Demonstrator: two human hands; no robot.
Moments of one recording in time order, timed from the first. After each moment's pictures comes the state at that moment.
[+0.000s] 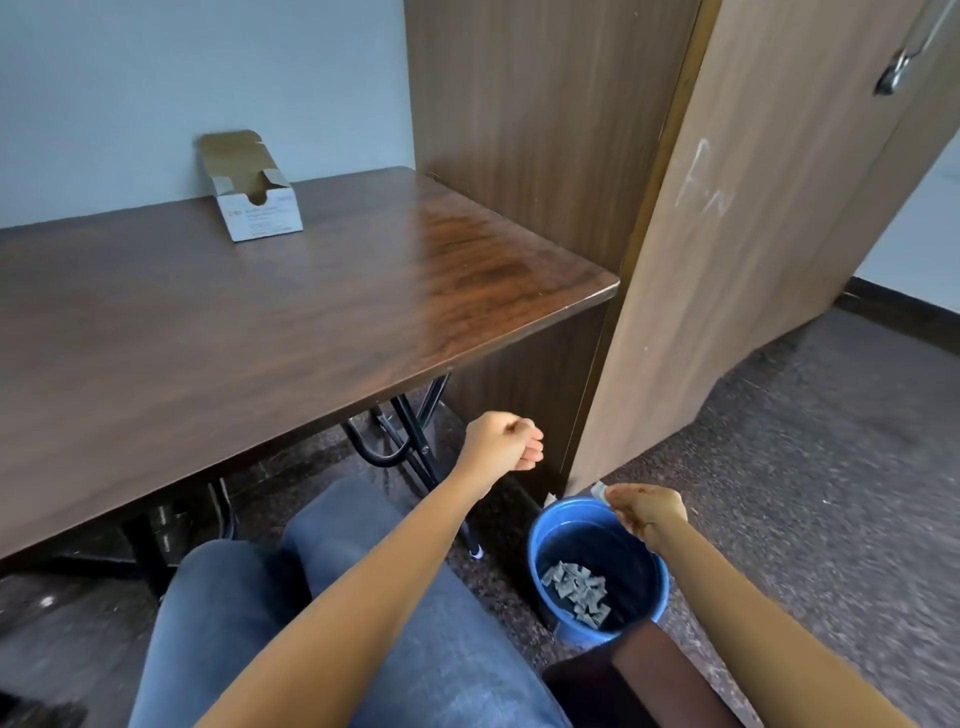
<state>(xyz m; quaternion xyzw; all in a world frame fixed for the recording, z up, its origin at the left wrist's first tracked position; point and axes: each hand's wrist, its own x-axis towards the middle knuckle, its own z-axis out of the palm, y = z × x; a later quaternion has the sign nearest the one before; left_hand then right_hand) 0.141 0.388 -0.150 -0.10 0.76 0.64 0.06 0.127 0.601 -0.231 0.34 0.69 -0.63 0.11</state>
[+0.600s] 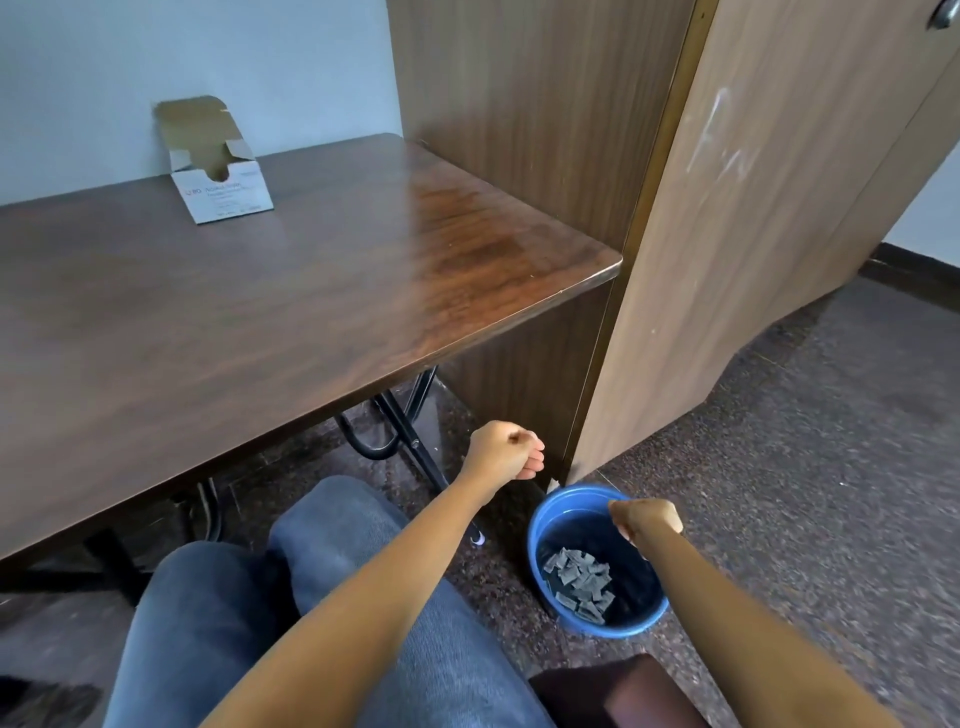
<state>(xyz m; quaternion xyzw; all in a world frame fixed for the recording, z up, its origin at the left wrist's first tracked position) 0.117 0.404 -0.186 -0.13 0.78 0.60 0.11 0.084 0.621 -0.325 0.42 0.80 -0.38 0.18</state>
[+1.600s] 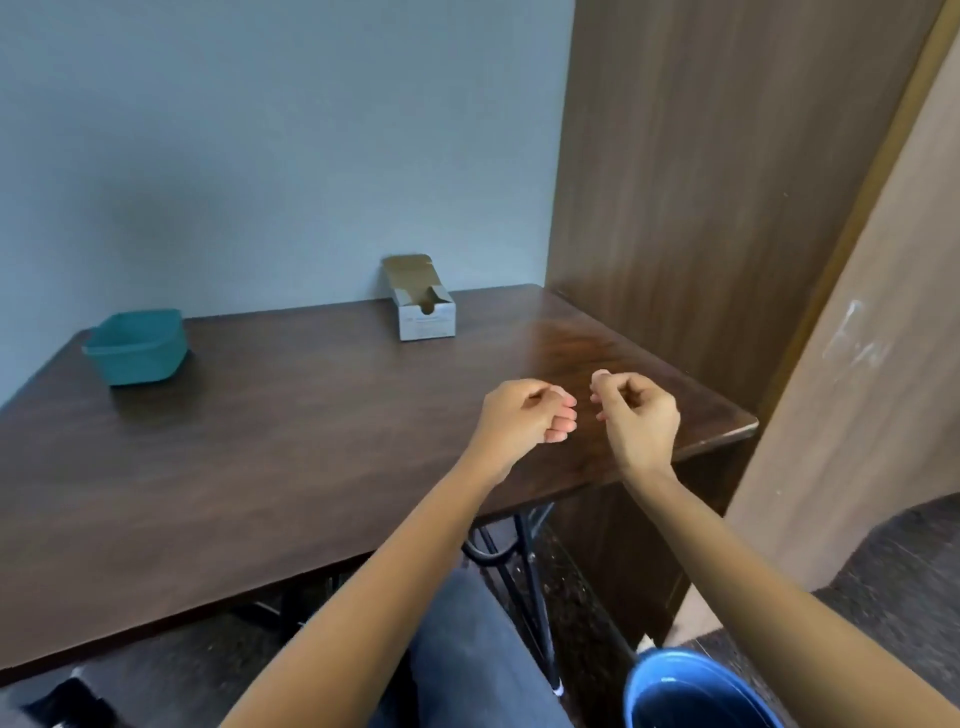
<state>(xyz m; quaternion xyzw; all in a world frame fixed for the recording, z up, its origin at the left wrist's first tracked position) 0.149 0.264 0.009 -0.05 0.74 0.66 -0.13 0.099 0.389 -0.004 -0.10 0.73 -0.65 -0.21</state>
